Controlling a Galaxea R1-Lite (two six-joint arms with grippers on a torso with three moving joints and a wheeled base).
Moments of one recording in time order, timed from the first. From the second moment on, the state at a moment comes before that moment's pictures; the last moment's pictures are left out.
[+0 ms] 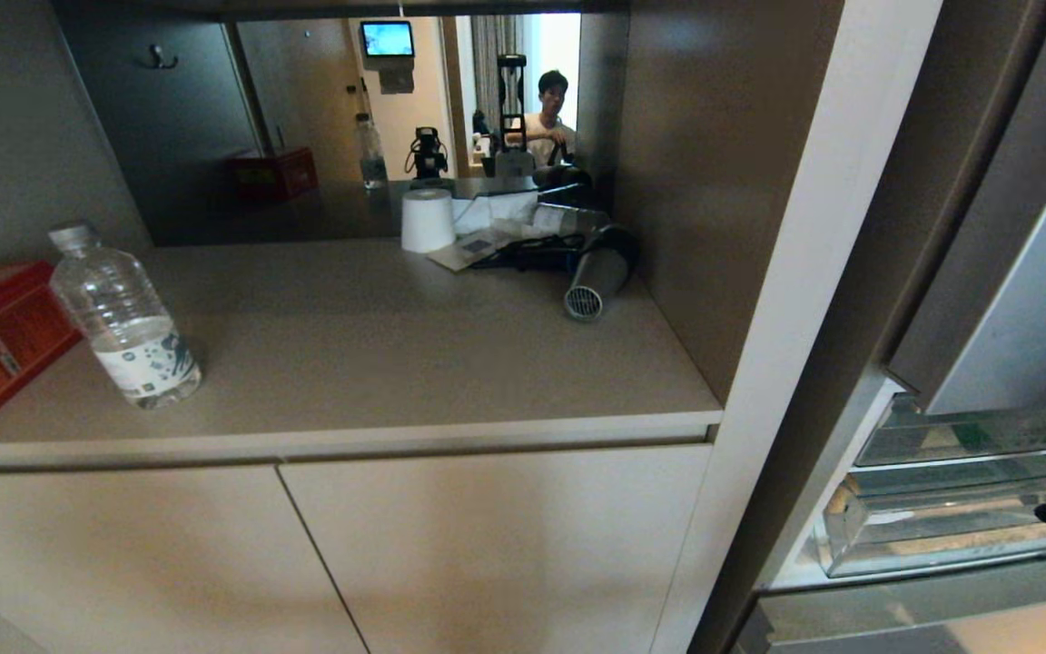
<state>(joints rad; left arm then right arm) -0.01 0.00 0.00 0.00 0.00 0.00 -0.83 2.17 -0.88 -0.54 0.66 0.57</state>
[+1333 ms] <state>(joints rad) -0.01 0.00 0.00 0.00 0.00 0.00 -0.89 1.62 -0.52 -0.49 0.60 0.53</state>
